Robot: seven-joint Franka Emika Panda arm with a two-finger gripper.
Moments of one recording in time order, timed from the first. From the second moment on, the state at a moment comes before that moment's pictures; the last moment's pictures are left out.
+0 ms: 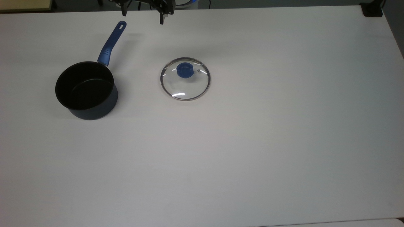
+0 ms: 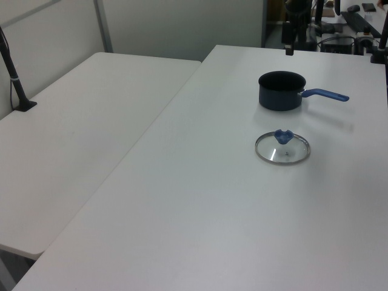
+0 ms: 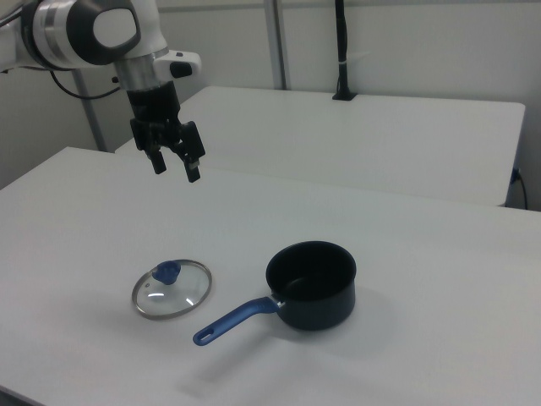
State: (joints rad) arm 0.04 -0.01 -0.05 -1.67 -0.11 1.63 0.15
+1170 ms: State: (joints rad) arm 0.08 0.01 -0.03 -1.89 -0.11 1.81 -0.02
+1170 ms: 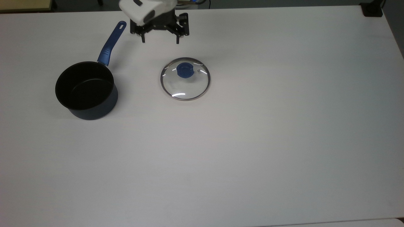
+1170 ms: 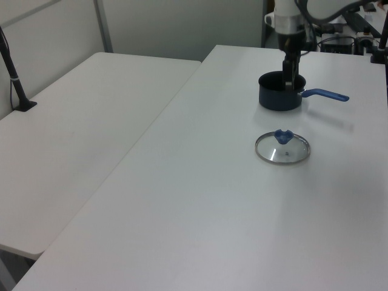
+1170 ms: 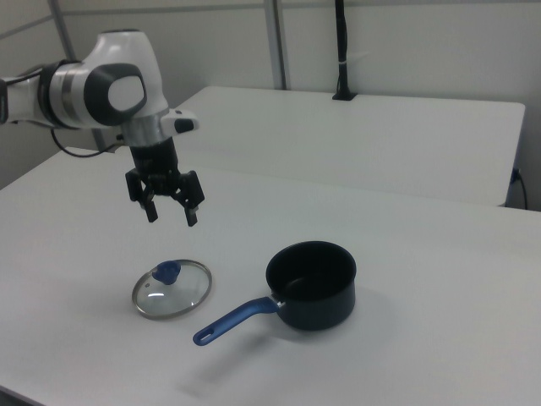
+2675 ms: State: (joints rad) arm 0.18 0.17 -0.03 -2.10 -0.06 2.15 -0.07
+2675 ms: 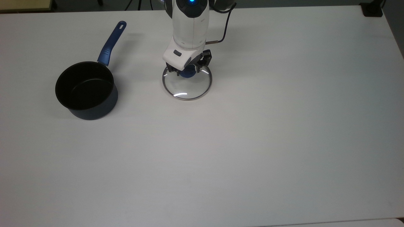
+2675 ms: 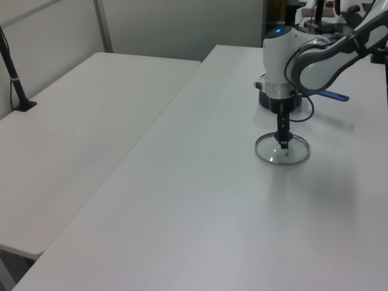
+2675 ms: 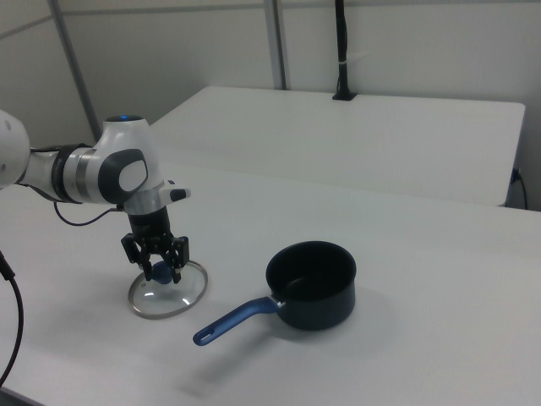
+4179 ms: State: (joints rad) arm -0.18 0.25 -0.07 -1.65 -0.05 1.88 -0.33
